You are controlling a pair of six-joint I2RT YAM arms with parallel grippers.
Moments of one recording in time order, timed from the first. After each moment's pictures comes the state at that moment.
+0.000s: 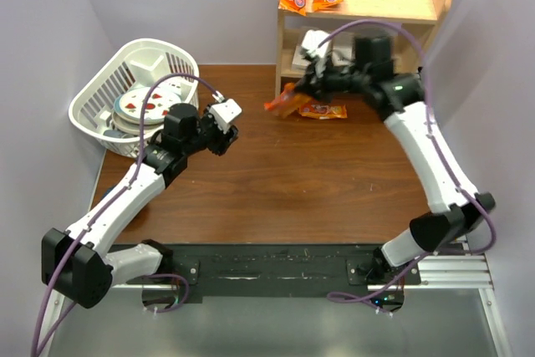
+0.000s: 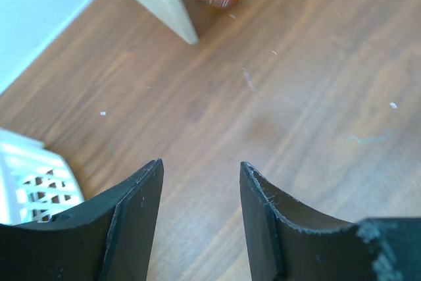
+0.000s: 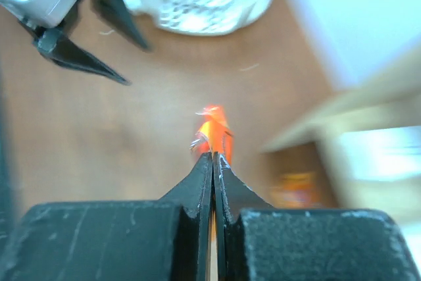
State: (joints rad) left arm -0.44 1.16 0.94 -0.20 0.25 0.35; right arm 0.44 1.54 1.79 -0.72 -0.65 -0.46
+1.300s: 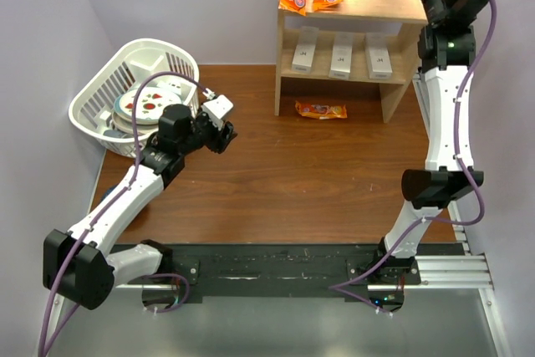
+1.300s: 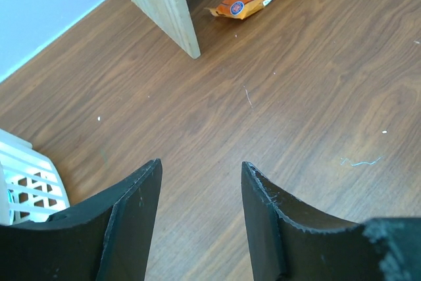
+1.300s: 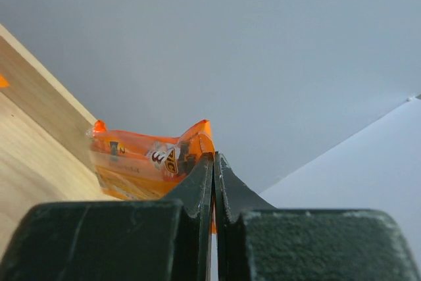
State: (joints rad) left arm -0.38 1.15 0.89 -0.08 0.31 0.26; right arm 0.00 1.85 2.41 -0.15 -0.20 -0.99
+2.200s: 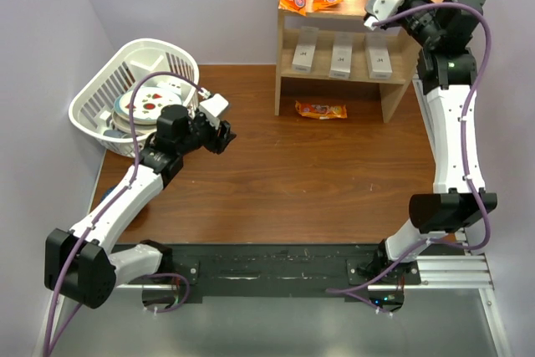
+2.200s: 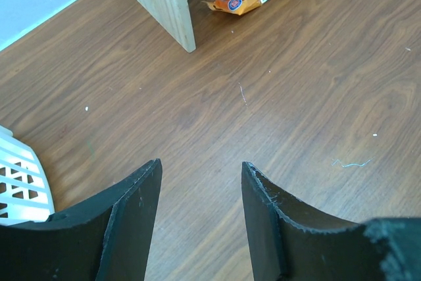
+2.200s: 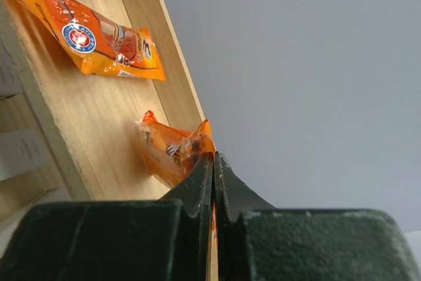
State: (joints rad) left arm -0.35 1.16 0.87 -0.07 0.35 0.19; right arm 0.00 1.64 2.06 -0.29 -0.52 -1.17
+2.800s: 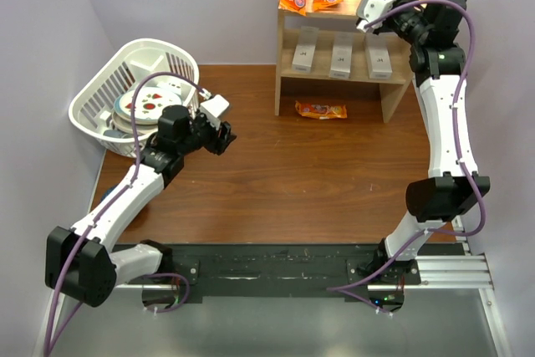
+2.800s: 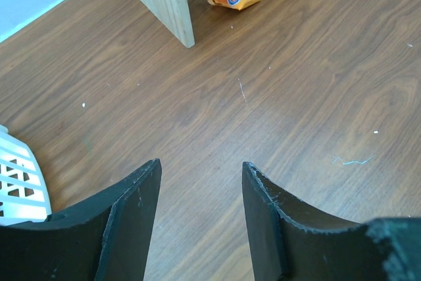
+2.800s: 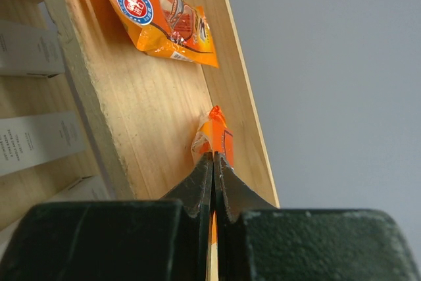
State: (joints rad) left arm -0.35 1.17 0.86 -0.07 0.35 0.19; right arm 0.00 1.73 2.09 -0.37 -0.54 -1.22
